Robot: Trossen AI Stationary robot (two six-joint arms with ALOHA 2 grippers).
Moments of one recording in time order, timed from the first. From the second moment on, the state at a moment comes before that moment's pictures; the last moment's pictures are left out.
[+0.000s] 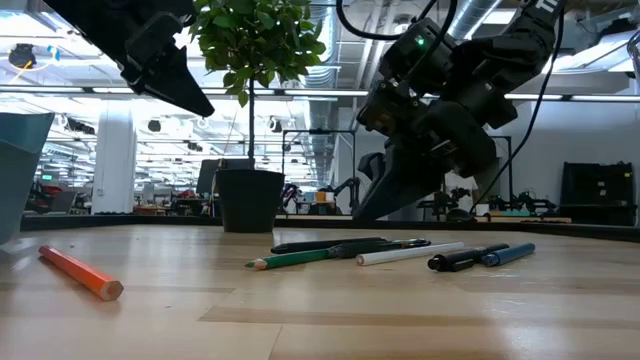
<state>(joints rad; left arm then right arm) -0.33 1.13 0.68 -0.40 -0.76 -0.51 0.05 1.81 0.79 0.23 -0.23 -0.09</state>
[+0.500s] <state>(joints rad) -0.33 1.13 0.68 -0.40 -0.77 -0.51 0.02 1.81 0.79 0.19 -0.32 0.00</state>
